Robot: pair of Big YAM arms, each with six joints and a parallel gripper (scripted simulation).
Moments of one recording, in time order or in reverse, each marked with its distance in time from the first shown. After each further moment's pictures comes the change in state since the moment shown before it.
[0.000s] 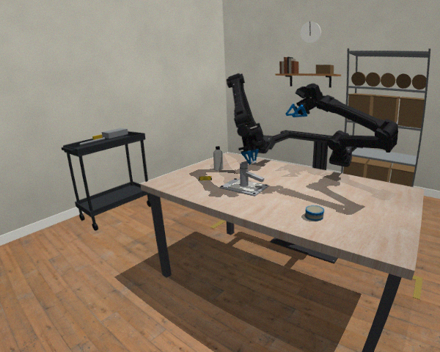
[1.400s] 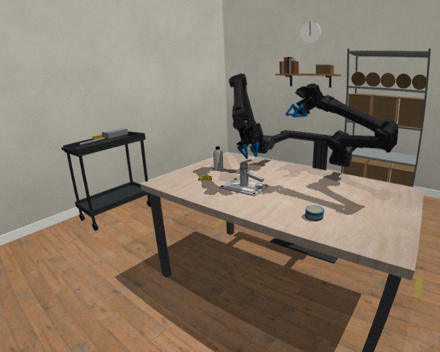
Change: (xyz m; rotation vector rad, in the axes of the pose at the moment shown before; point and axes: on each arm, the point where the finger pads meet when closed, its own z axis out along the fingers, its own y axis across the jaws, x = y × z) left arm 0.000 0.000 0.000 0.000 0.000 0.000; right arm -0.003 0.002 -0.033 0.024 -0.172 -0.009
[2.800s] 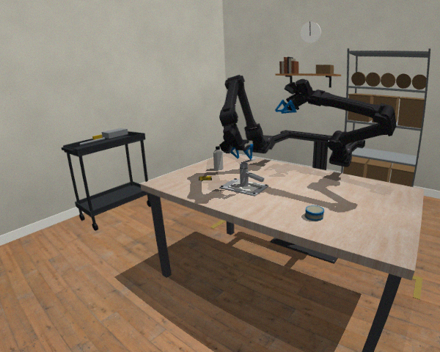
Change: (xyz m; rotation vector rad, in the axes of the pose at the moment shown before) left arm -0.046 -0.007 0.045 0.017 0.012 -0.005; right arm 0.010 -0.042 -0.004 -0.053 0.630 1.430
